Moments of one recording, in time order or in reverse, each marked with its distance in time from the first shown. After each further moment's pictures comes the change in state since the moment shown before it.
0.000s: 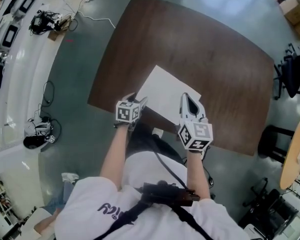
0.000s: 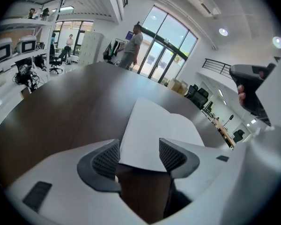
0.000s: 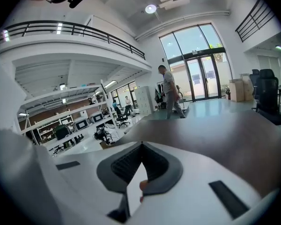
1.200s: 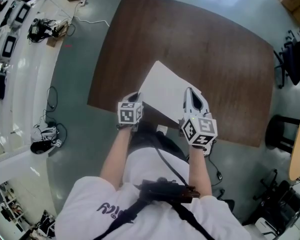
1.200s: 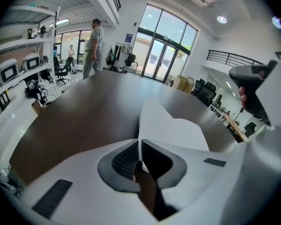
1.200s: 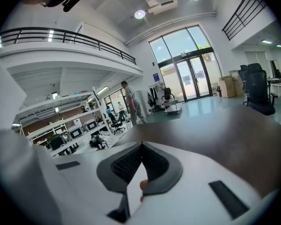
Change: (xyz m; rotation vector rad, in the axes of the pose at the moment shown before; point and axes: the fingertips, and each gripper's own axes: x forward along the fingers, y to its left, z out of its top) left arm -0.015 -0.035 0.014 0.063 -0.006 0.139; right arm -0.027 -0.049 0.000 0.095 -0.052 -0.062
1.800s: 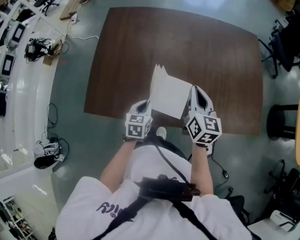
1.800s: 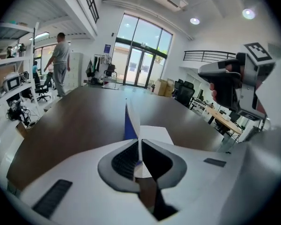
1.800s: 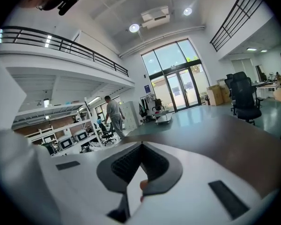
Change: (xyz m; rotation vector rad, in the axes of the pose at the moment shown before) left arm -0.065 -0.141 0.007 0.197 -0.111 -0.140; right arm -0.095 -0.048 0.040 0.039 -0.136 -0.109
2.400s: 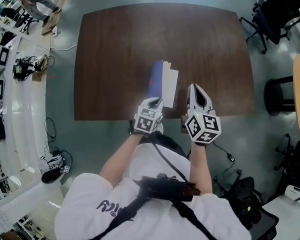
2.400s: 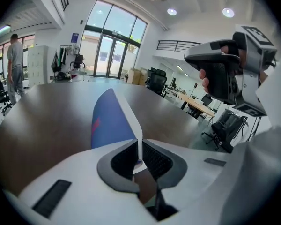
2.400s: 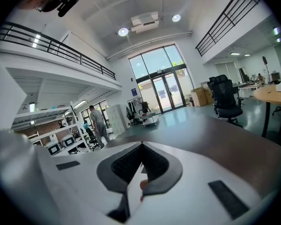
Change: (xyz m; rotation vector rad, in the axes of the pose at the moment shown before) left arm 0.061 -0.144 -0.017 0.202 0.101 -0.283; right arm -0.071 -0.079 -0.003 0.063 -0.043 -0.155
